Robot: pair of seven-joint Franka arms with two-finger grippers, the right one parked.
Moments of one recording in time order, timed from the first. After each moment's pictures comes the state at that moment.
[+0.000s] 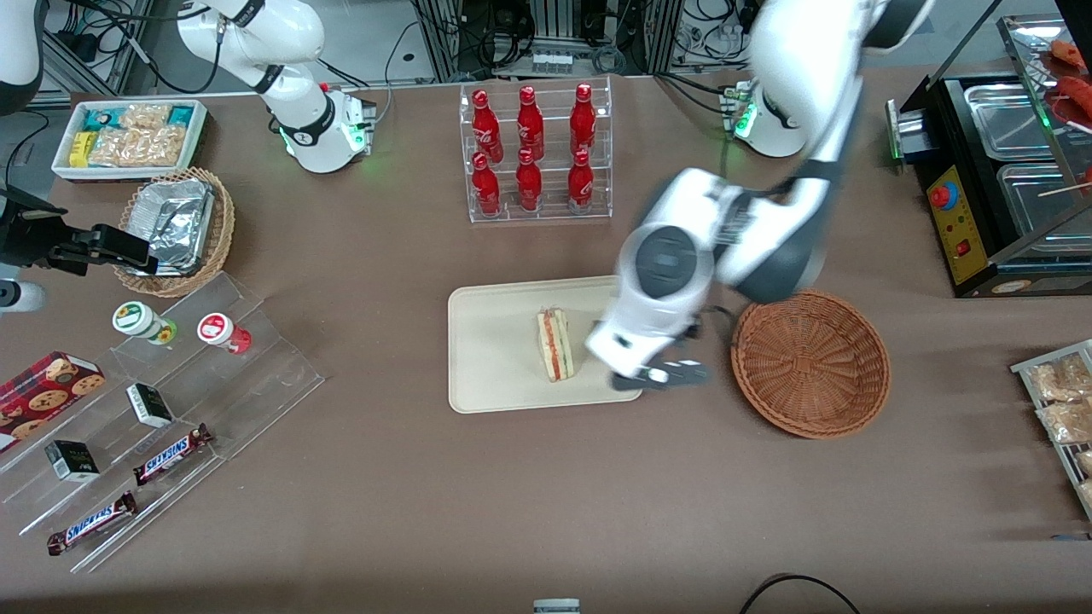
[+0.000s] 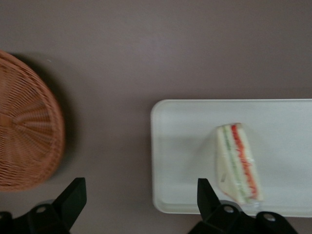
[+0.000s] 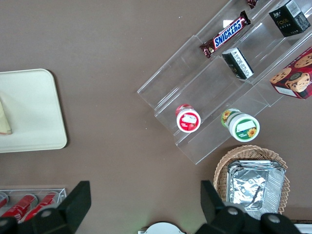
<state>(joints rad) -0.49 0.55 -0.01 -1.27 -0.01 1.70 -0.53</state>
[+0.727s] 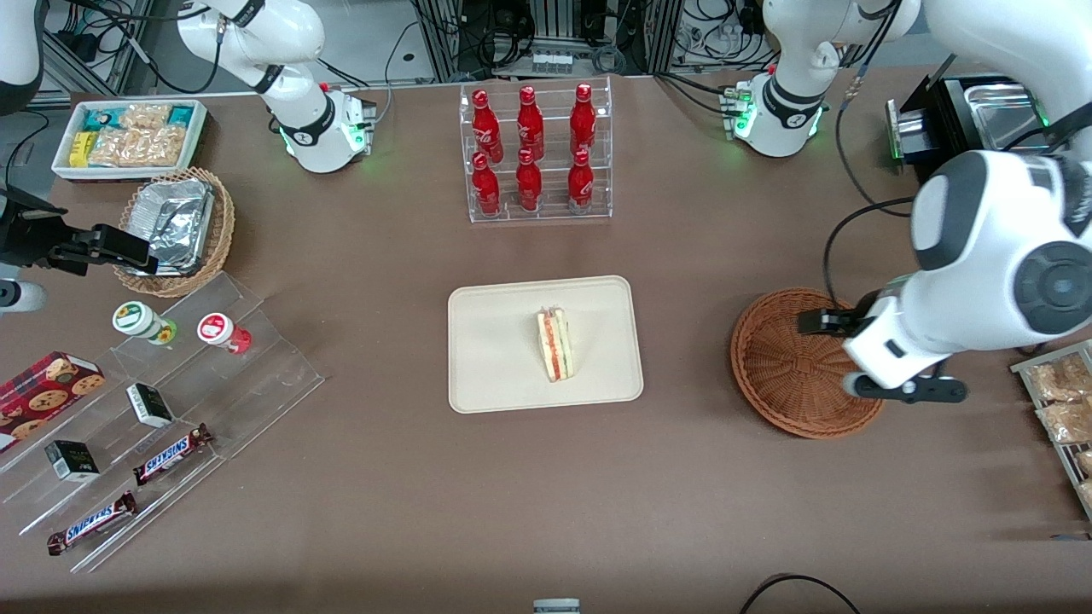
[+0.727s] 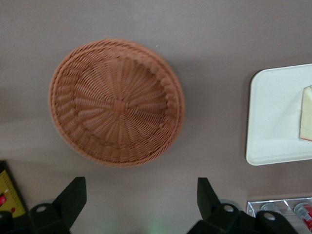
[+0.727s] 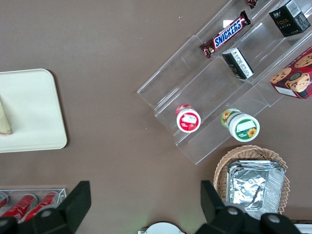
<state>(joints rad) -0.15 0.38 -0.01 -1.36 -0.04 1.49 -0.10</state>
